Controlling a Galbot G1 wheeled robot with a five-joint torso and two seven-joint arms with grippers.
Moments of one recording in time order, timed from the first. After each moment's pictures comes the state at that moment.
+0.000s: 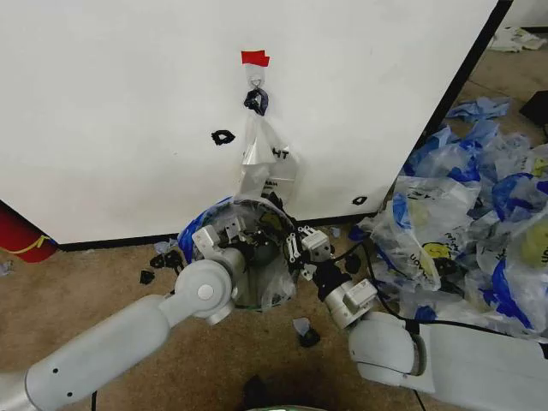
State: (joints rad) left arm 0.54 -0.84 0.40 -2.05 -1.69 -0.07 -0.76; right arm -0.35 0.68 -0.87 2.16 0.59 0.13 0.80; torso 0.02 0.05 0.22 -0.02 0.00
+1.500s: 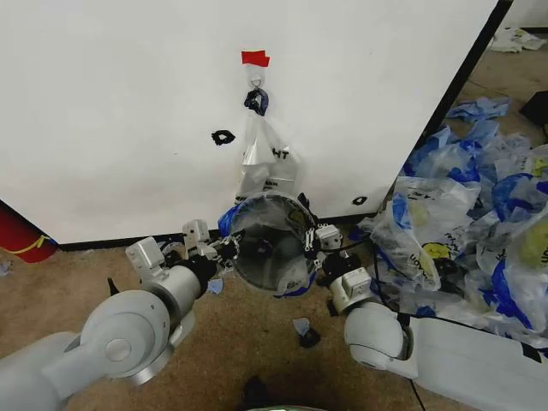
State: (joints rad) left arm 0.74 -0.52 0.16 -2.41 -1.73 -0.08 -0.77; right arm -0.44 0.71 -0.76 2.09 0.63 0.08 0.87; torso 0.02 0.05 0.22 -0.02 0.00
